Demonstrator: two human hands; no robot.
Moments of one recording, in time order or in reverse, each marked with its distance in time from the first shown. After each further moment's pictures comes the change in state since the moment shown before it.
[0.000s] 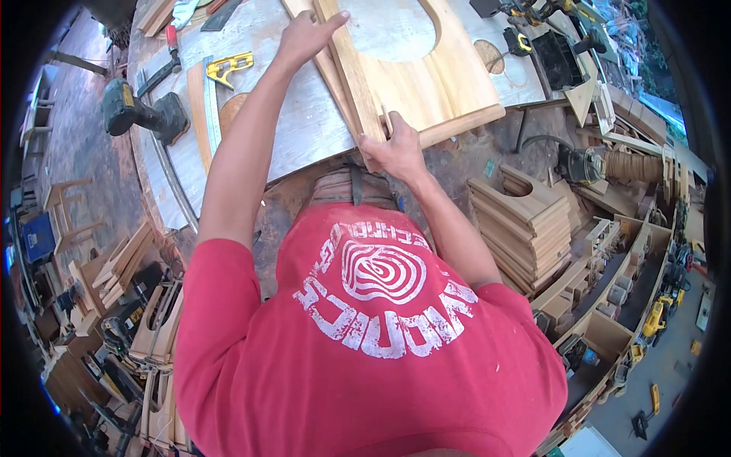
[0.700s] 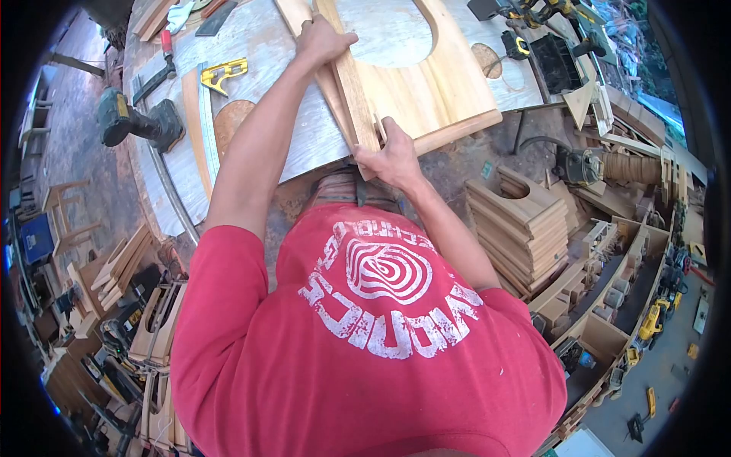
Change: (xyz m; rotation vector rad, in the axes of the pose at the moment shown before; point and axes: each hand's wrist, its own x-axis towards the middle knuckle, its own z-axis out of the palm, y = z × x) left_hand 0.028 -0.001 0.051 0.183 -0.046 -0.028; right_hand 0.004 0.000 -0.004 -0.039 -0.060 0.002
